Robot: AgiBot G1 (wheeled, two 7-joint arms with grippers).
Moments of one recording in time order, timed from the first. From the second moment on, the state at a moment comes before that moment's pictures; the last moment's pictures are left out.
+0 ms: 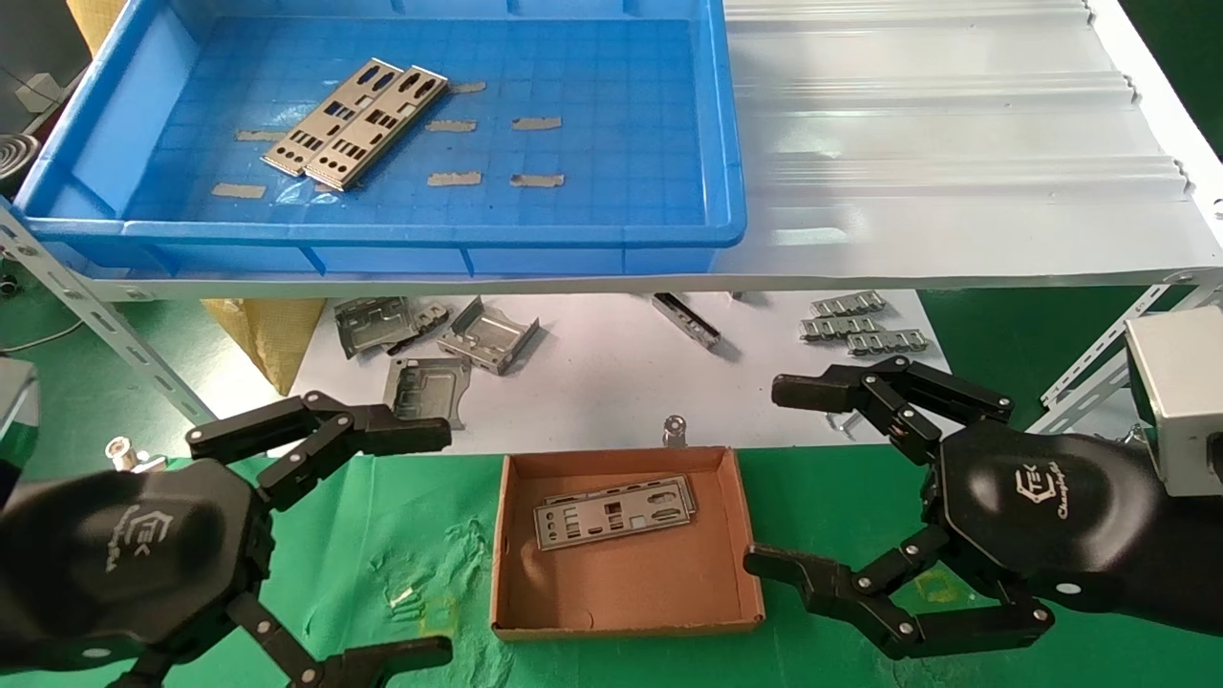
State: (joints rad) left arm -1.06 0.60 0.27 -1.31 0.72 1.50 -0.20; right arm 1.08 -0.51 -0.45 1.21 -0.59 -1.39 0.06
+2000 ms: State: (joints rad) left arm -1.08 0.61 0.28 -1.28 0.73 1.50 -0.19; right arm 1.08 -0.51 -0.45 1.21 -0.59 -1.39 0.06
